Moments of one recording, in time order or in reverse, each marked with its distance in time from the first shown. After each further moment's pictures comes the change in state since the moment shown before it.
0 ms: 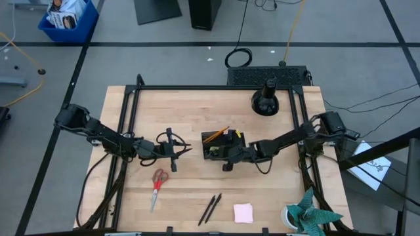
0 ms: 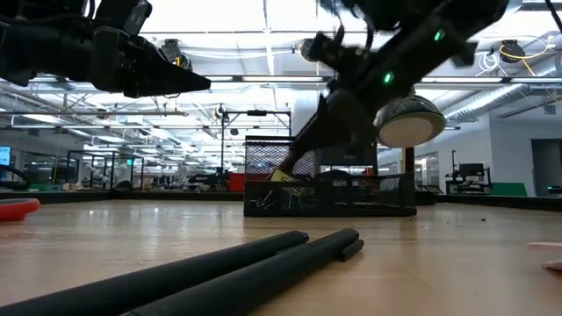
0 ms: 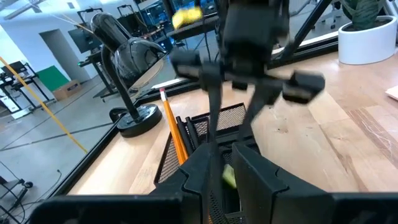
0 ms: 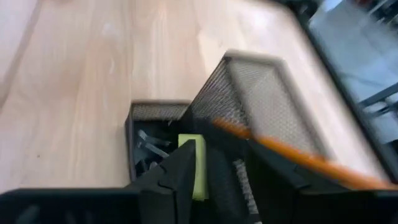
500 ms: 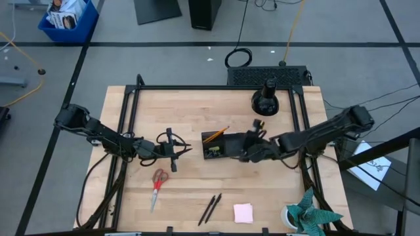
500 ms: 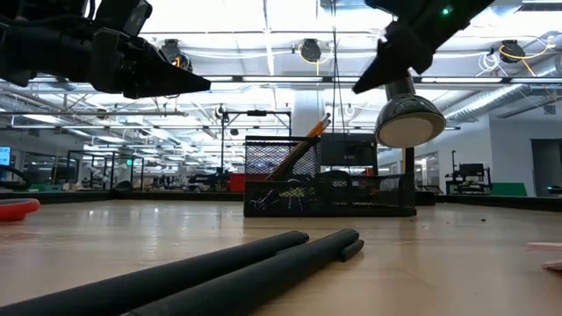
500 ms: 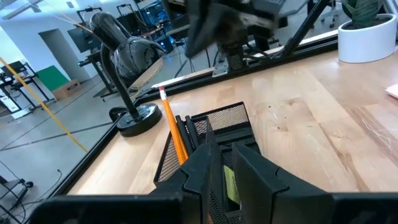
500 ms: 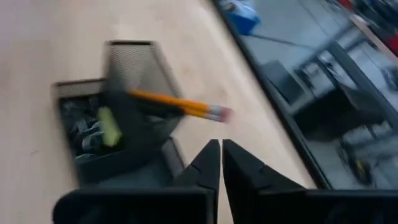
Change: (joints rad) left arm 0.000 0.000 0.000 -0.006 0.000 0.001; right arm 0.074 -0.381 0.000 -0.543 0.266 0.242
